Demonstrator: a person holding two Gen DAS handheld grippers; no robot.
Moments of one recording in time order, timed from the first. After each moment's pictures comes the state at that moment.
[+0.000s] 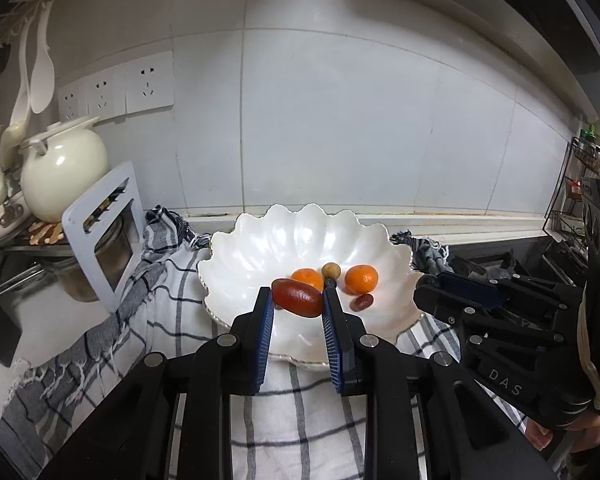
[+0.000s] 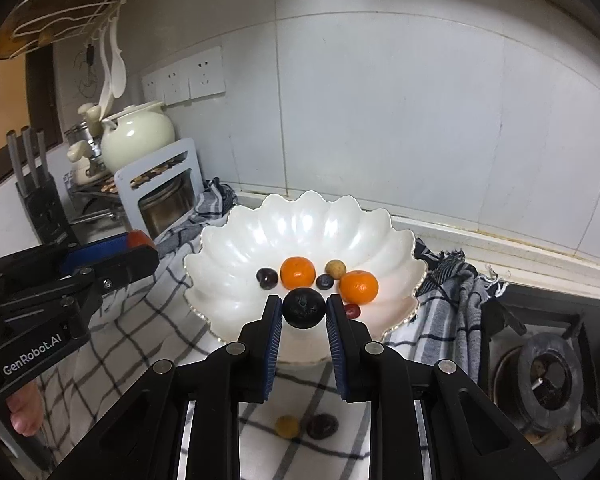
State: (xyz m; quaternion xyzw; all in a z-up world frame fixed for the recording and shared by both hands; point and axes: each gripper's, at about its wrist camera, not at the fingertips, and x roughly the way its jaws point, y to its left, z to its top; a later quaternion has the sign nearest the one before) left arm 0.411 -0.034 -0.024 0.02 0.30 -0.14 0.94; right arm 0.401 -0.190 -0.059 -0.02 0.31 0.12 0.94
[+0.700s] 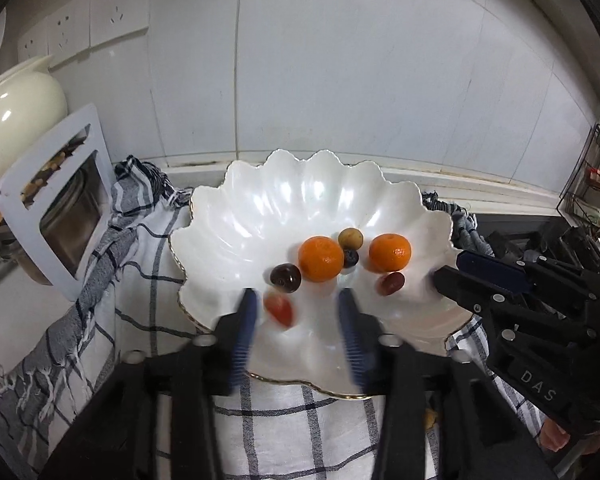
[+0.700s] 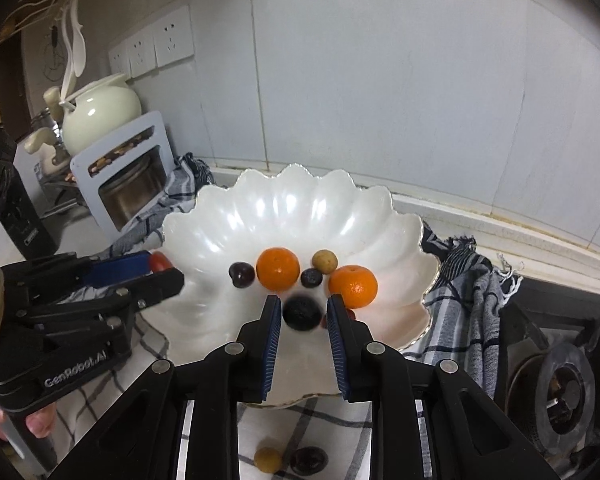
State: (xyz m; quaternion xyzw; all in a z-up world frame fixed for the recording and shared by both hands) left arm 0.488 -0.040 -0.074 0.01 0.40 -0.15 0.91; right arm 0.461 -0.190 -0.084 -0.02 0.37 0.10 0.93
